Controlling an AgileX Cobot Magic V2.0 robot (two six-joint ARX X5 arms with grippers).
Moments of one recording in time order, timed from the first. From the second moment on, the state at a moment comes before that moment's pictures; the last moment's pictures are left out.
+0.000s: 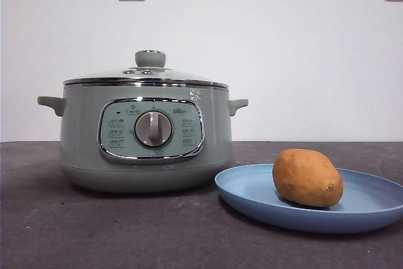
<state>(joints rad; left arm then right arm) -0.39 1.24 1.64 -1.17 0.32 0.24 0.50 0.78 0.97 -0.93 -0.36 0.11</state>
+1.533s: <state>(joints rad) 0.05 0.01 0.08 -0.04 0.08 0.07 0.50 0.78 0.97 -0.93 -0.36 0.11</state>
